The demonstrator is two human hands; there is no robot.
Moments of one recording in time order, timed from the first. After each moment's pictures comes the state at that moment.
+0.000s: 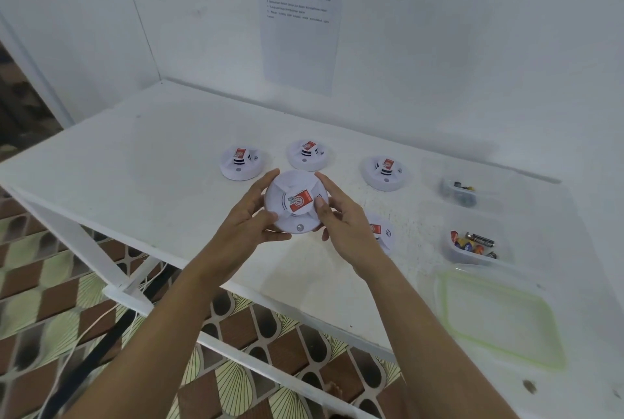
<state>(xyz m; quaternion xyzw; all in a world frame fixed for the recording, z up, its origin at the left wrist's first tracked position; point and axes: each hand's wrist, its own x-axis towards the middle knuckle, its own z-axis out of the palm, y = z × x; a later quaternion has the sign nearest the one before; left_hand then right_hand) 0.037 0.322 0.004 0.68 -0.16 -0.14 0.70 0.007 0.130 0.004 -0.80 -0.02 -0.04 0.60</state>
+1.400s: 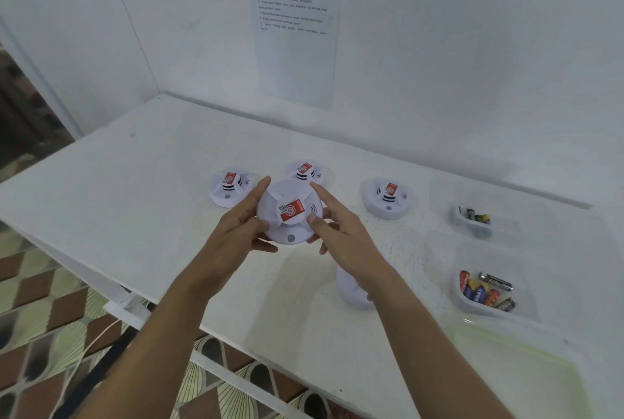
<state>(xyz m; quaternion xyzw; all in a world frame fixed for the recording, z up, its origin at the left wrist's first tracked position) 0.081 0.295 0.024 0.72 -0.10 -0.11 0.67 0.065 0.098 0.013 -0.79 -0.03 0.02 0.61</state>
